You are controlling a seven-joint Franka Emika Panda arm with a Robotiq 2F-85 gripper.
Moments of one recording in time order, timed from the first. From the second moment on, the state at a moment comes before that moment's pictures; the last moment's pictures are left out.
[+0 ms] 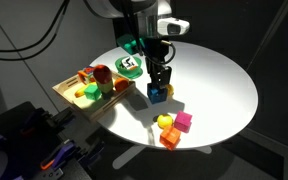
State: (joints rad) arm -0.13 0.27 -0.27 -2.16 -0.20 2.38 0.30
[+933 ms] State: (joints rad) arm -0.08 0.20 -0.21 -2.16 -0.21 2.37 0.30
